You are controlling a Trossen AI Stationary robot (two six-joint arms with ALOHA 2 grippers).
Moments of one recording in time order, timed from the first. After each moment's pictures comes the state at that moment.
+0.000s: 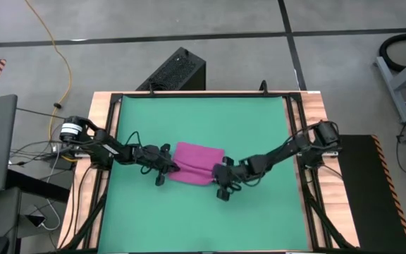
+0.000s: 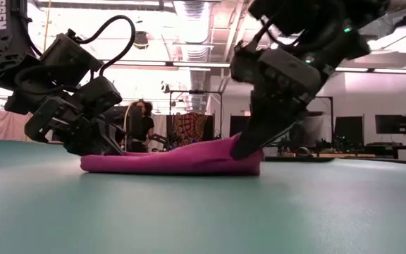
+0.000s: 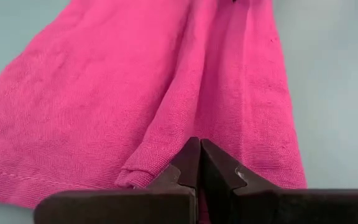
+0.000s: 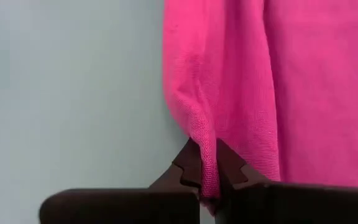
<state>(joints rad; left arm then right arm) 0.00 1.63 0.21 0.81 0.12 -0.07 0.28 1.77 0.92 0.02 0.17 0.45</state>
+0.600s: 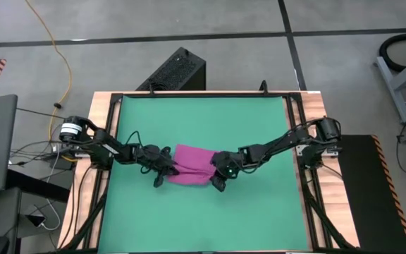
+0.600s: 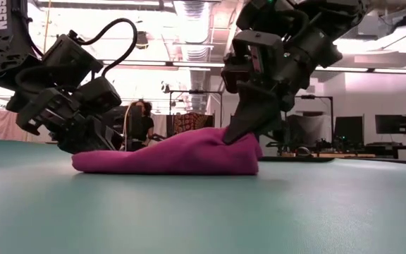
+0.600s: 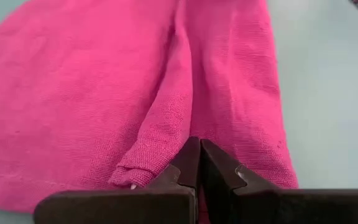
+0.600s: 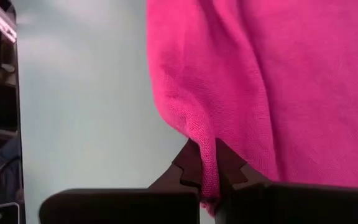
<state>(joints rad) 0.00 1.63 0.21 0.79 0.22 -0.15 0.13 1.74 0.92 0.06 -0.14 0.71</state>
